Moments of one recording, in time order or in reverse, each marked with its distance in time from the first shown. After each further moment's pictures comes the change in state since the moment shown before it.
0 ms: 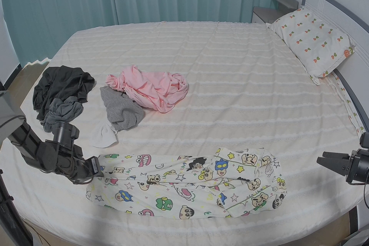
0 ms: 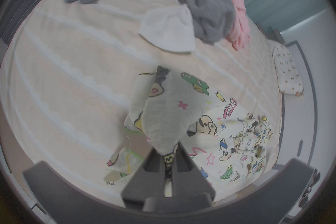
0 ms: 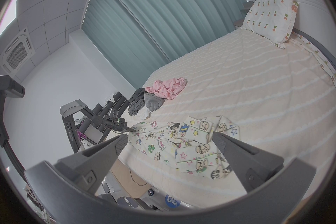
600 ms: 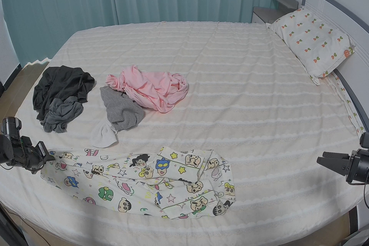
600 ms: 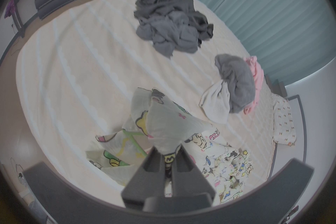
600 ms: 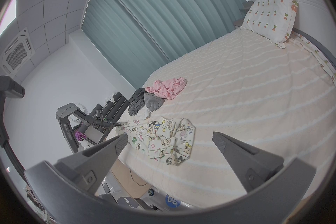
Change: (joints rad) left arm 0.466 -0.127 -0.009 0.010 -0.160 0.093; right arm -0.002 0.000 0.000 0.000 0.000 0.002
